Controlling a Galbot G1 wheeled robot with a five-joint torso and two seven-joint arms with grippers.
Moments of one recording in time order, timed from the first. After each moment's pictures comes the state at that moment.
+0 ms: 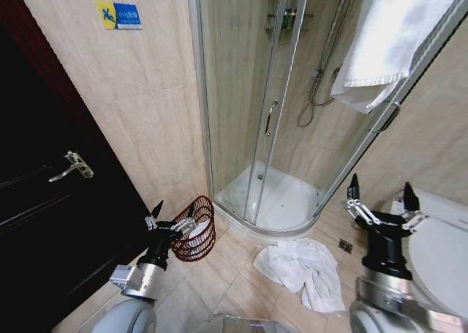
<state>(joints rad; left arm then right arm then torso) 1.86 -1.61 -0.59 -2.50 -0.11 0.09 0.14 -1.82 1.45 0.76 2.50 0.19 0.42 0.15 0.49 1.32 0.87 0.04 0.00</state>
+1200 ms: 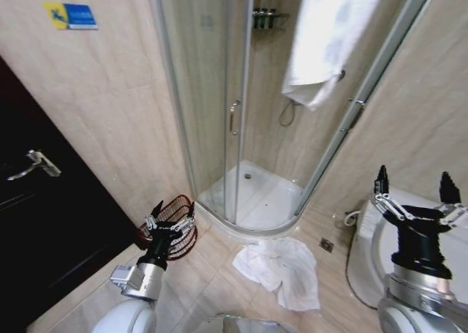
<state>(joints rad) 1.86 -1.61 -0.59 -2.50 -0.11 0.09 0.14 -1.76 1.38 0.90 2.50 0.30 0.47 0.10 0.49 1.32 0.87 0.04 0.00</state>
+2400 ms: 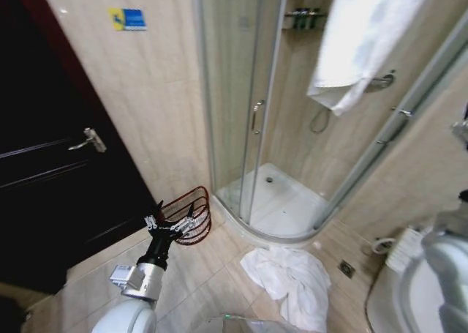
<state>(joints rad) 1.86 -1.61 -0.59 -2.50 -0.11 0.09 0.14 -1.27 0.92 1.12 2.32 0.64 0.30 0.18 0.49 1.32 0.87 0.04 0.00</state>
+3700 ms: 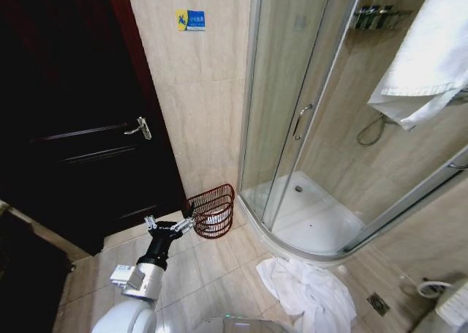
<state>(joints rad) 1.86 -1.61 -0.59 -2.50 -0.11 0.09 0.14 0.09 0.54 0.34 1.72 0.98 -0.12 0.18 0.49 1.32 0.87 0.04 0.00</state>
